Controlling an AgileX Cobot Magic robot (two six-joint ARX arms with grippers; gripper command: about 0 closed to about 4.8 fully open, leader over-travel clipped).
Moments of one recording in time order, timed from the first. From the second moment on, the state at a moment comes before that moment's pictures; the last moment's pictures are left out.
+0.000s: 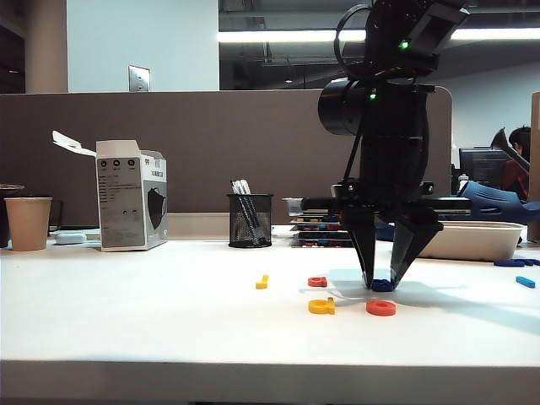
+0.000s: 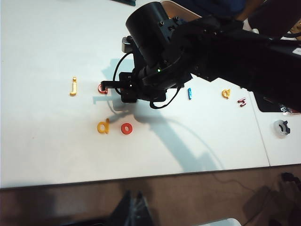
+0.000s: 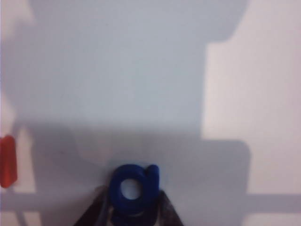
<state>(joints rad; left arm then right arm) -1.51 1.38 1.72 -1.28 -0.76 -1.25 0.50 1.97 1.42 -0.80 0.08 0.44</state>
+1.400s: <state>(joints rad) -1.51 1.38 1.72 -1.28 -0.76 -1.25 0.50 1.80 1.42 -0.94 0.11 0.44</state>
